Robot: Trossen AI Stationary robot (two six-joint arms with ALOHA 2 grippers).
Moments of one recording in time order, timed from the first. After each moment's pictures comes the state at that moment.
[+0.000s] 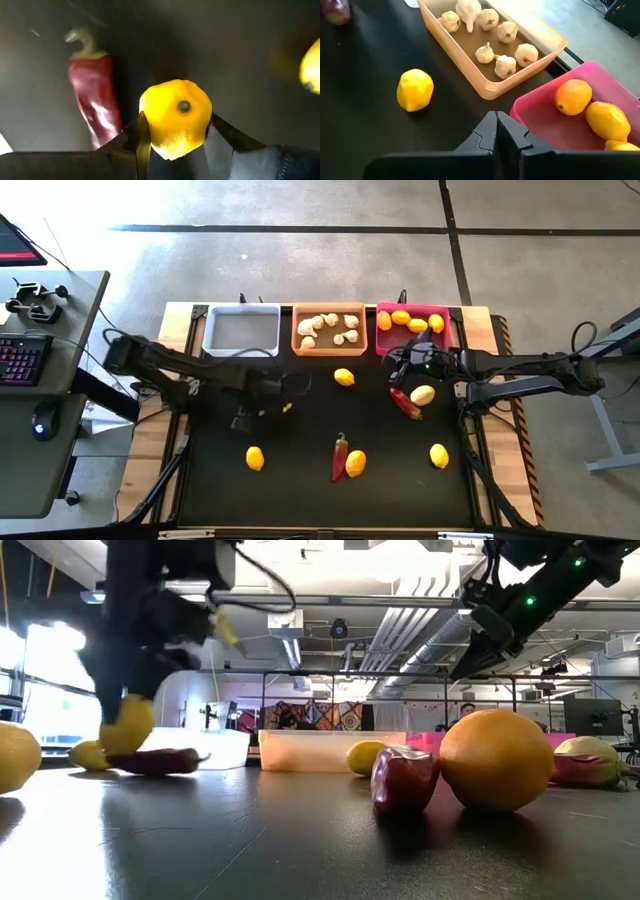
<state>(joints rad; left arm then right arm) -0.10 1.51 0.98 -1.03 -0.04 0.13 -0.15 0.94 0.59 -0.36 0.43 0.18</state>
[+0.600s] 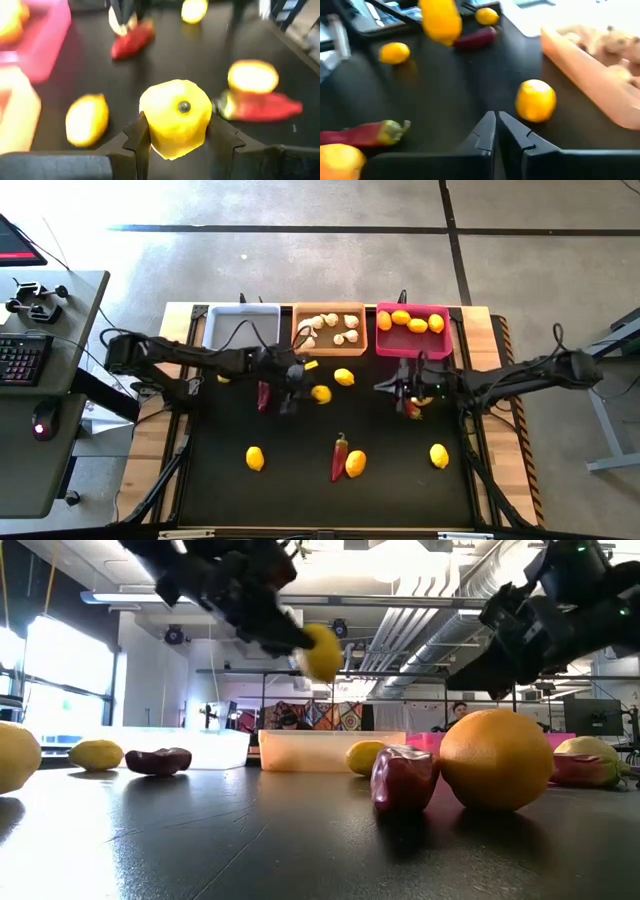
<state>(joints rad) 0.09 1.51 0.86 0.07 0.24 0.16 -0.04 0.96 0.20 0.41 0.05 0.18</state>
